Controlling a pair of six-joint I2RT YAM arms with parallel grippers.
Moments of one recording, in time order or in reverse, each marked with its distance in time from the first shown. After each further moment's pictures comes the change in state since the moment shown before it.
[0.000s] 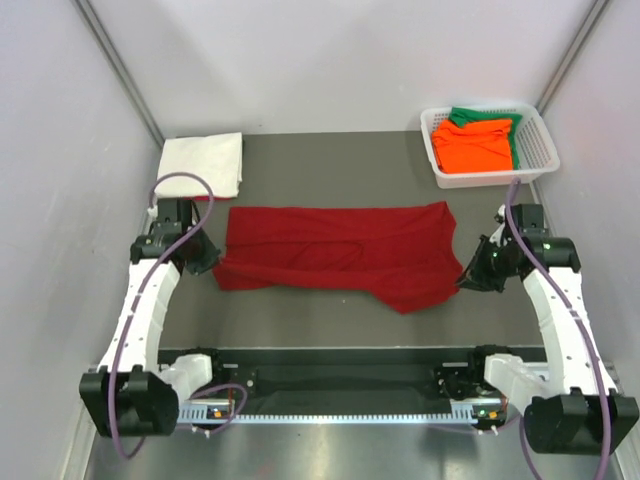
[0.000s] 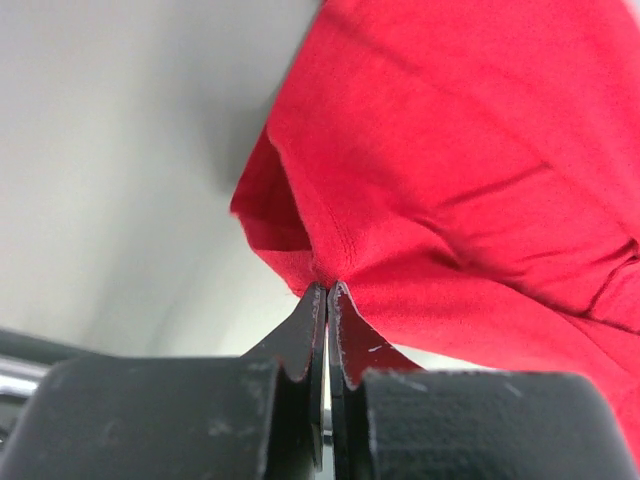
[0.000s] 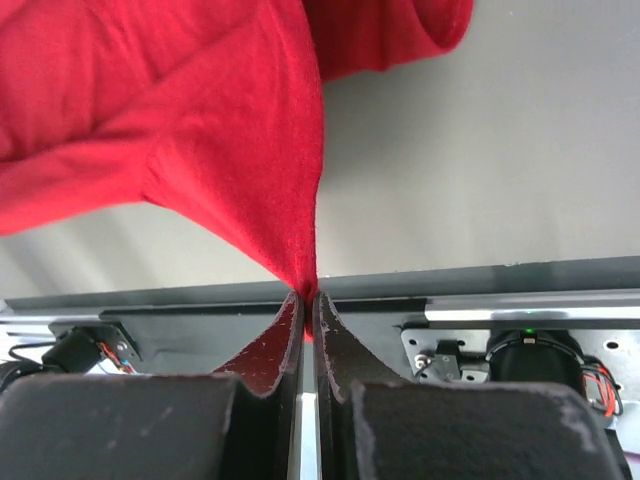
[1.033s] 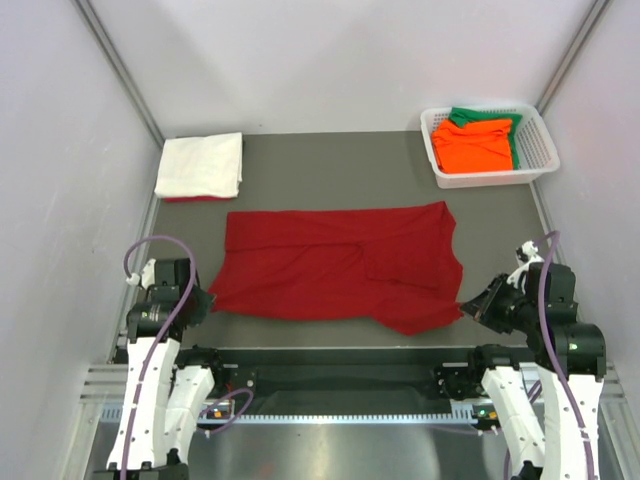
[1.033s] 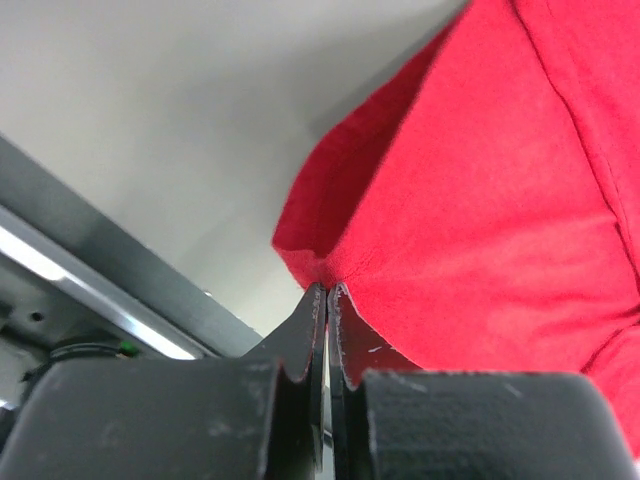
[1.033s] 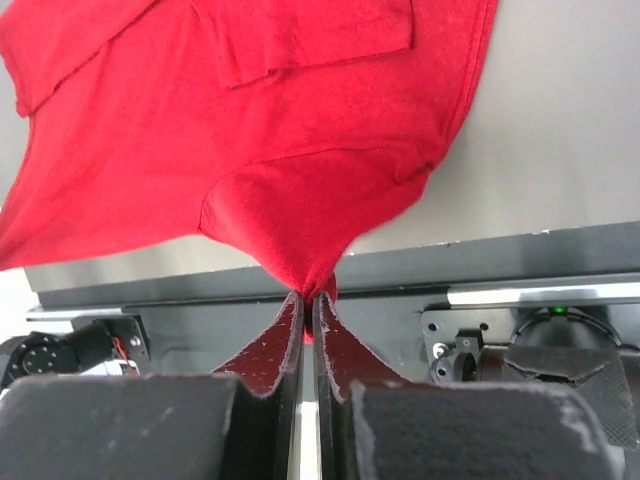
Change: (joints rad) left arm 0.000 -0.491 -0.298 -0.198 -0.165 -0.332; right arm 0.000 -0.514 -0.058 -0.129 -0.029 0.069
